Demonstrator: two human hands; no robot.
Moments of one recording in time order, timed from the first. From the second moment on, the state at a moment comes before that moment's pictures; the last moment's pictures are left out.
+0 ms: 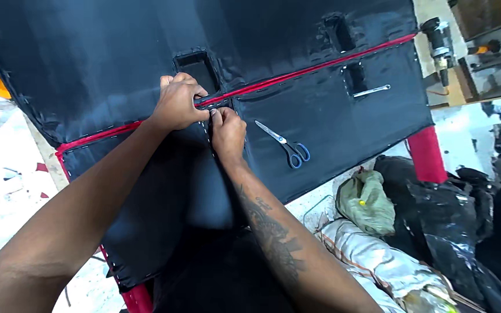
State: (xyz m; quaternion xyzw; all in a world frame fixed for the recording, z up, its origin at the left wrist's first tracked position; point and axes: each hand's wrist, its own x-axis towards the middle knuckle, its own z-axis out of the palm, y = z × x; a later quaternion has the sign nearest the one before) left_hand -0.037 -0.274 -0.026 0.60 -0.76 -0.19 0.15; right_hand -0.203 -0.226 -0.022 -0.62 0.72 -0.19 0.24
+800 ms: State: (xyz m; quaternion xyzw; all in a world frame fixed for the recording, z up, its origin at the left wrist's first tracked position) left_hand -0.033 -0.272 -0.026 0.59 -0.77 -0.20 0.15; right_hand -0.198 -0.224 -0.026 -0.62 0.73 -0.19 0.23
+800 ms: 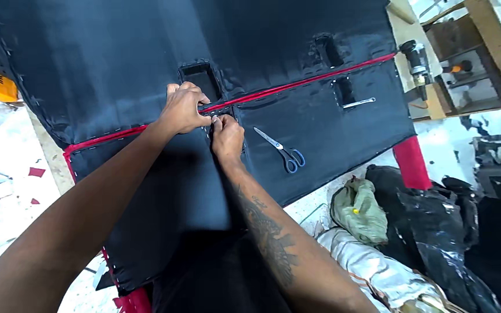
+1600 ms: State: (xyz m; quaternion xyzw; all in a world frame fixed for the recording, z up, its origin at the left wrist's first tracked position) left_hand -0.039 -0.278 -0.021 0.59 -0.76 -0.21 0.17; right_hand -0.203 -0.230 -0.024 -0.59 0.71 -0.28 0.28
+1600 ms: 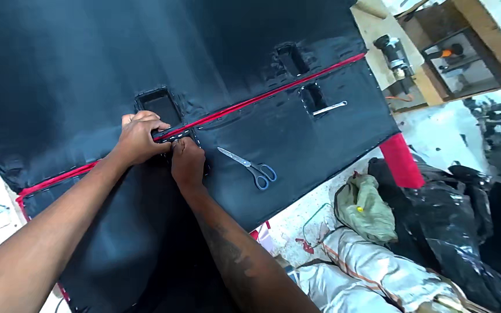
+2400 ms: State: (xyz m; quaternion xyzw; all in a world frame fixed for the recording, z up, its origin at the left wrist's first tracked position) left_hand -0.045 -0.271 -0.019 0.58 -0.74 -0.21 0.28; right_hand -0.669 -0.489 0.029 -0.79 0.53 0.26 0.15
